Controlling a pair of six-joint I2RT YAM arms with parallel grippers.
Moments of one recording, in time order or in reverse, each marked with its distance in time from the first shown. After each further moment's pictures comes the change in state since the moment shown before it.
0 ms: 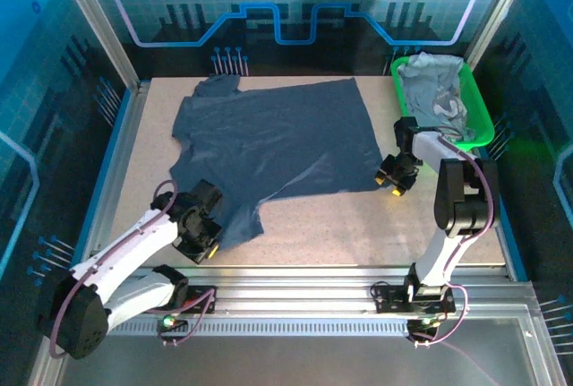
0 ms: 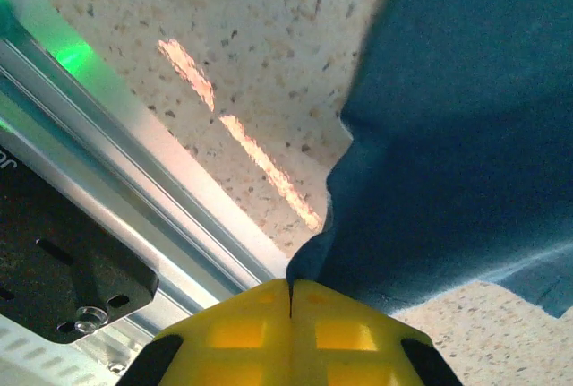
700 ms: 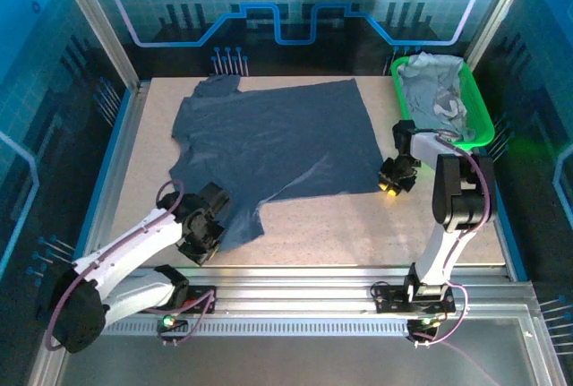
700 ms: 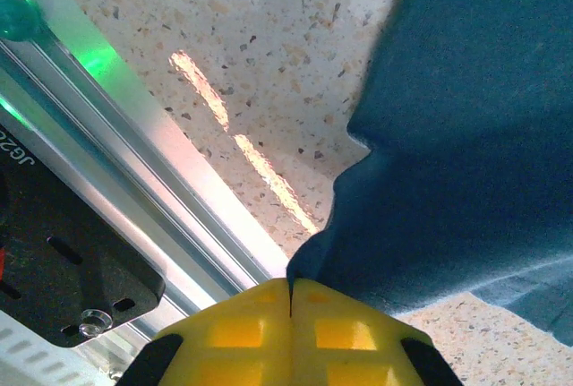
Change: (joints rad) left arm -0.065 0.029 0.015 -0.018 -0.063 -0.074; right arm -0.005 0.050 -0.006 0.031 0.013 -0.001
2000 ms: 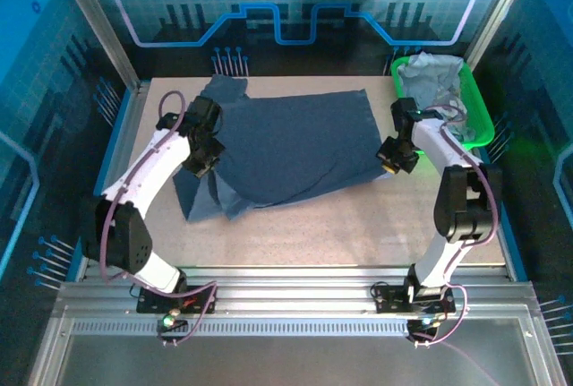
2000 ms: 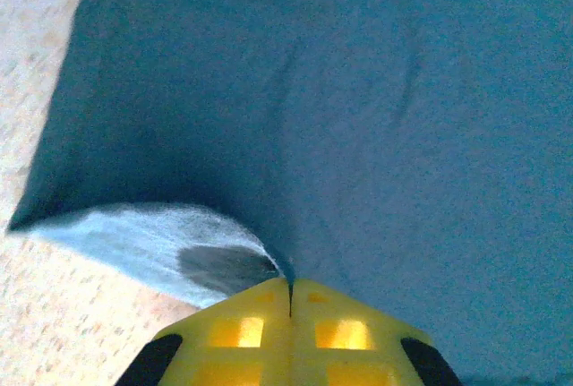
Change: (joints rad) left arm 0.328 0.521 0.709 0.080 -0.163 0.514; right arm 0.056 -0.074 0.209 -0.150 0.074 0.021
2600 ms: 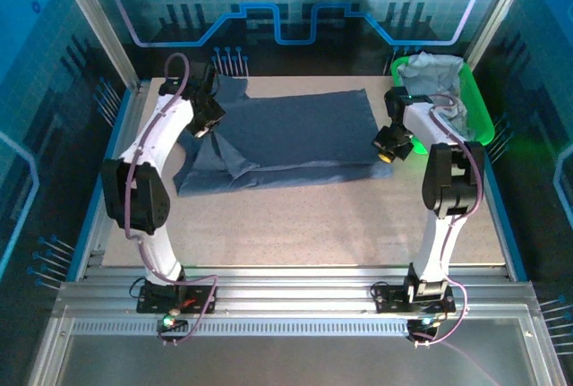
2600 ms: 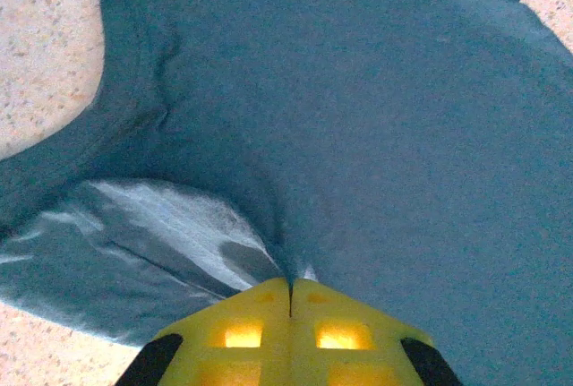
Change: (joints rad) left arm 0.081 0.291 0.387 0.035 0.000 0.222; right arm 0.000 0.222 0.229 -0.070 0.026 0.034
